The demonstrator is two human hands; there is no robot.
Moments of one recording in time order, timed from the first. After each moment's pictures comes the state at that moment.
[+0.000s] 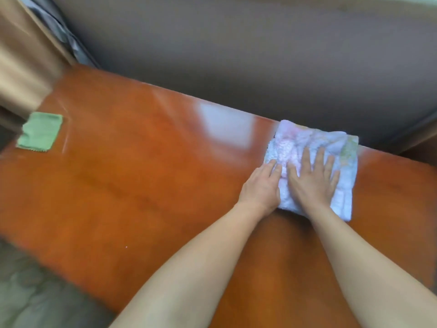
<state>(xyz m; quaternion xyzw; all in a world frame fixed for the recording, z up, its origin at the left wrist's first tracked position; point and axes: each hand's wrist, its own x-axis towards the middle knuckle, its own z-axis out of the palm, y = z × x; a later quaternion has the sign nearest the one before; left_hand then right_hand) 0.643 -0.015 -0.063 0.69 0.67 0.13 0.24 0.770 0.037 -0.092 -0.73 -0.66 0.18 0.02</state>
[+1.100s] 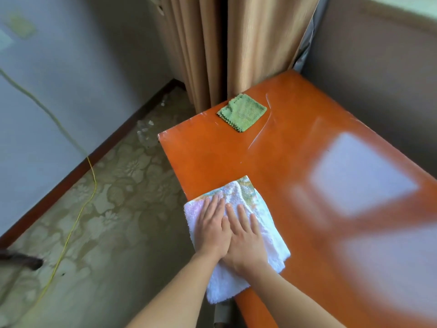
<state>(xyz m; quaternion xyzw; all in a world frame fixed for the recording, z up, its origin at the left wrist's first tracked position) 0.254 -0.314 -0.093 0.25 0.93 0.24 0.15 0.334 -0.244 -0.090 -0.15 -0.97 0.19 -0.08</state>
